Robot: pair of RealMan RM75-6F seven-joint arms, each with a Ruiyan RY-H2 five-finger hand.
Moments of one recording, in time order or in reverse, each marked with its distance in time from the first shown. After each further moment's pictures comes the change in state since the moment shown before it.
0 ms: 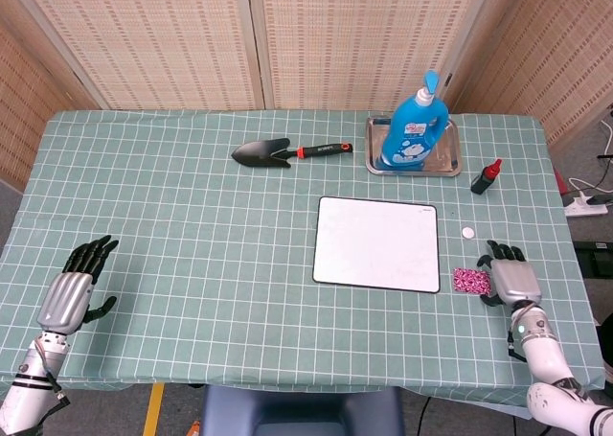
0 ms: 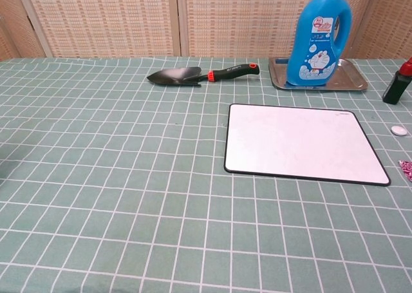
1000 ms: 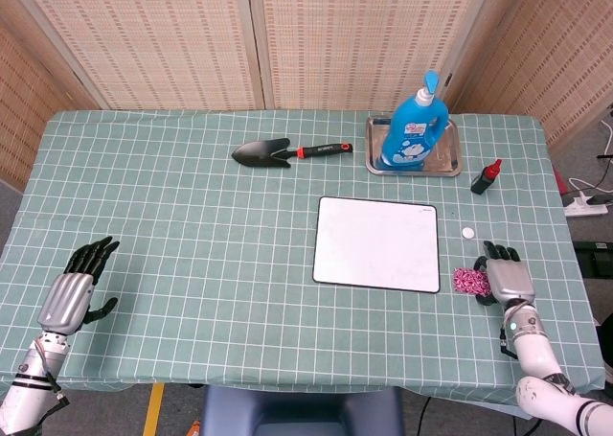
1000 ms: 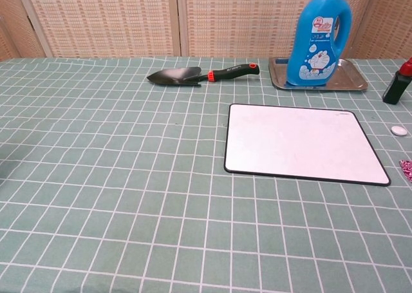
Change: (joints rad) left arm -0.004 0.007 0.004 -0.004 -0.002 -0.014 -0.020; right arm 0.034 -0.045 -0.019 0.031 0.078 0.000 -0.041
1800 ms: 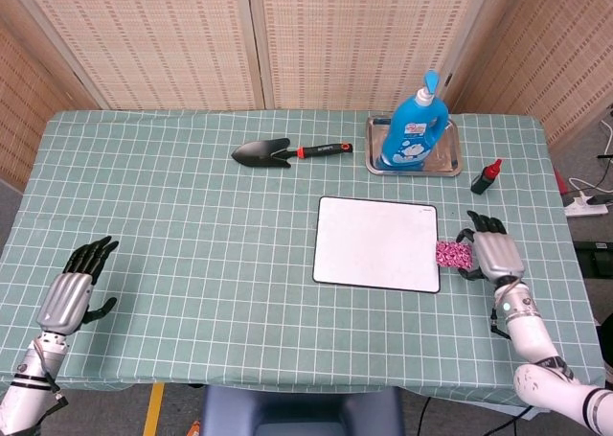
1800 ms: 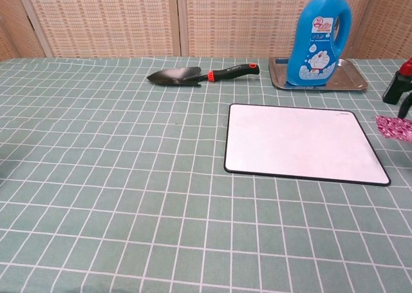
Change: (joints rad) left arm 0.001 0.005 0.001 -0.001 0.005 0.007 -0.002; right arm 0.070 0.102 0.097 -0.180 -0.050 0.036 0.061
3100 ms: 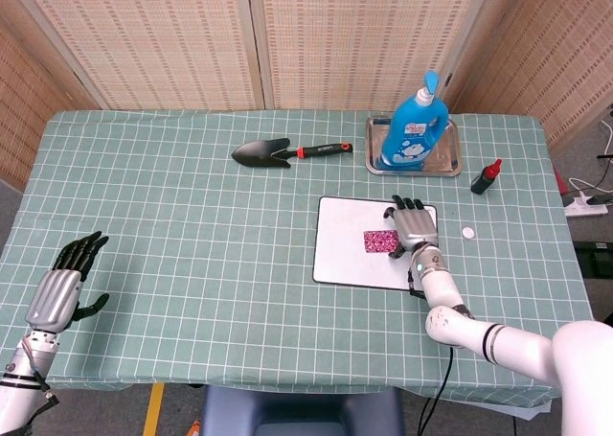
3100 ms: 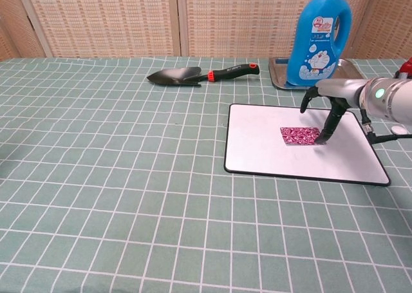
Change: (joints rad) left arm 0.004 0.035 -0.009 -0.010 0.001 0.013 -0.047; right arm 0.397 -0.250 -0.007 0.181 0.493 -0.104 -0.310
